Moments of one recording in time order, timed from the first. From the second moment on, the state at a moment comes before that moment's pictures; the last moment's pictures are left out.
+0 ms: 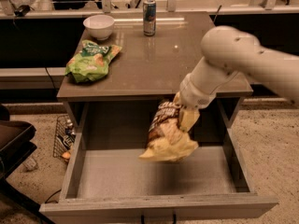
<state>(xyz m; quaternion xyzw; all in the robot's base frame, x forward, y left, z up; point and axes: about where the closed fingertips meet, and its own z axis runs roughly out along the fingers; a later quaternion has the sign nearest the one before) 0.538 -0.092 0.746 -0.75 0.63 0.11 0.16</state>
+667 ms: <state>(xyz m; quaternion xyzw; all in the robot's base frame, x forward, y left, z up) 0.554 -0.136 0.830 -0.73 0.66 0.12 0.16</state>
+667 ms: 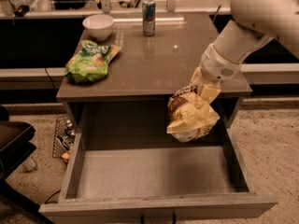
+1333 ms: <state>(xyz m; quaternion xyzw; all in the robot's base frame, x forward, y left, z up) 0.557 -0.139 0.849 -0.72 0.66 0.11 0.16</state>
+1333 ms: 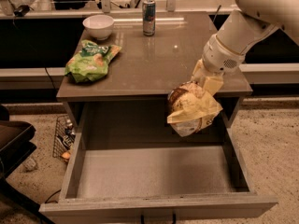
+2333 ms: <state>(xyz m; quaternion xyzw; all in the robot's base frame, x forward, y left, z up) 0.445 -0.159 0.842 -0.68 0.69 0.19 0.16</state>
